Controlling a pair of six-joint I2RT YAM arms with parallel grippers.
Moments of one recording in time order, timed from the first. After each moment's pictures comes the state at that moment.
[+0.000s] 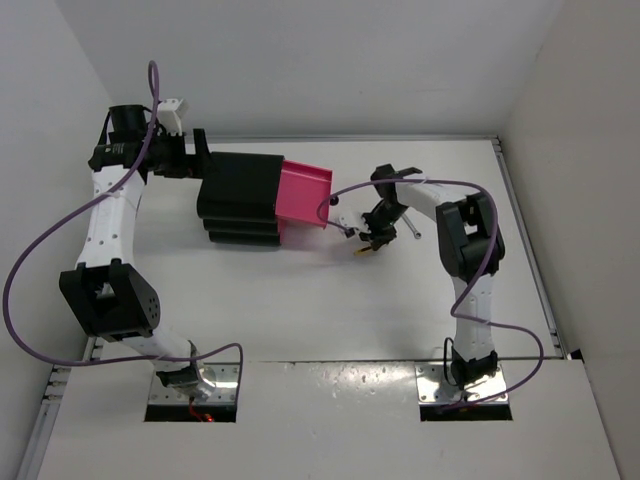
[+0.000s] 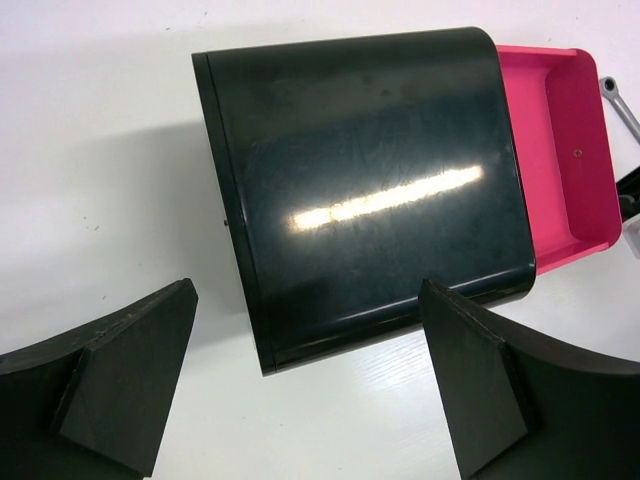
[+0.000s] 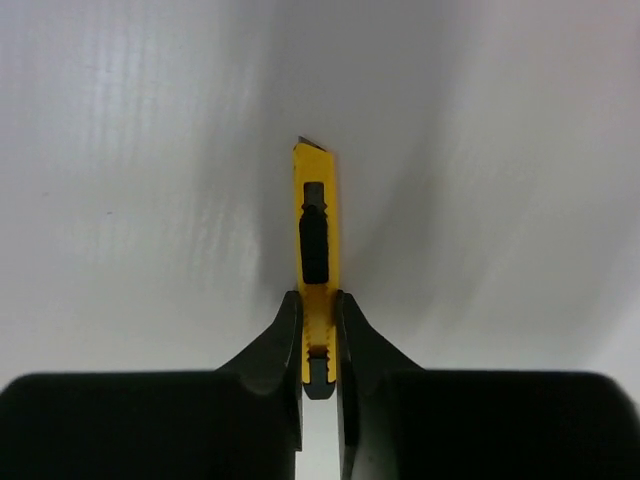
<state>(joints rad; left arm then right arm) 0.18 1.58 1.63 -0.77 0.49 0.10 0.32 2.16 1.53 -0.93 -0.44 -1.56</state>
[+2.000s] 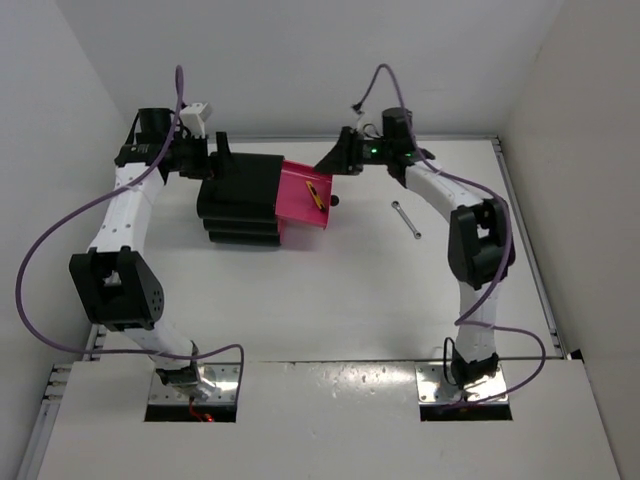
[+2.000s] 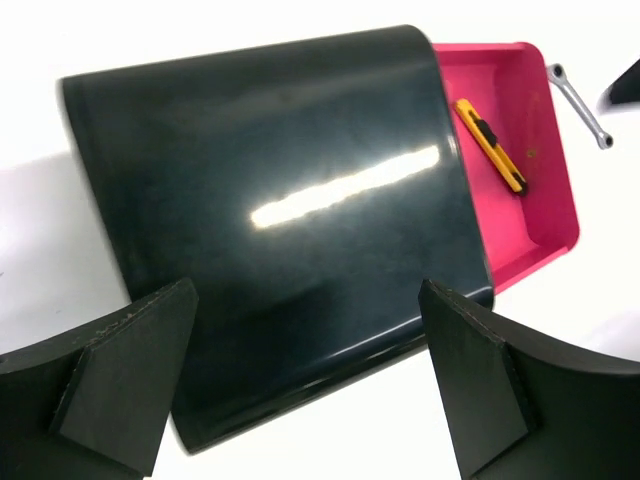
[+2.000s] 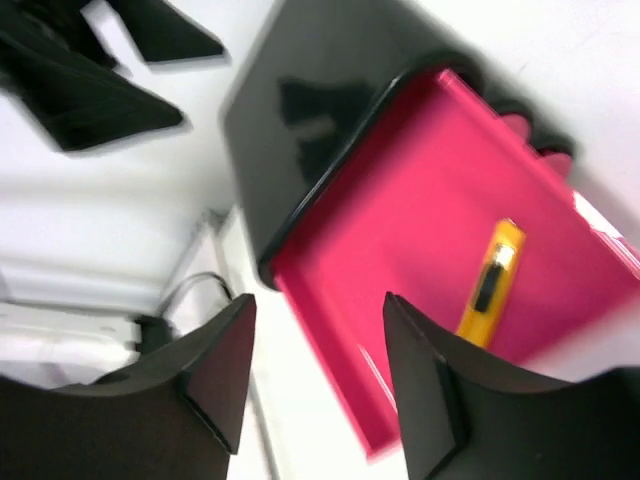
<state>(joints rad) 0.09 1.64 1.59 -0.68 0.53 0.04 0.34 2.10 1.69 -0.03 -0.91 0.52</state>
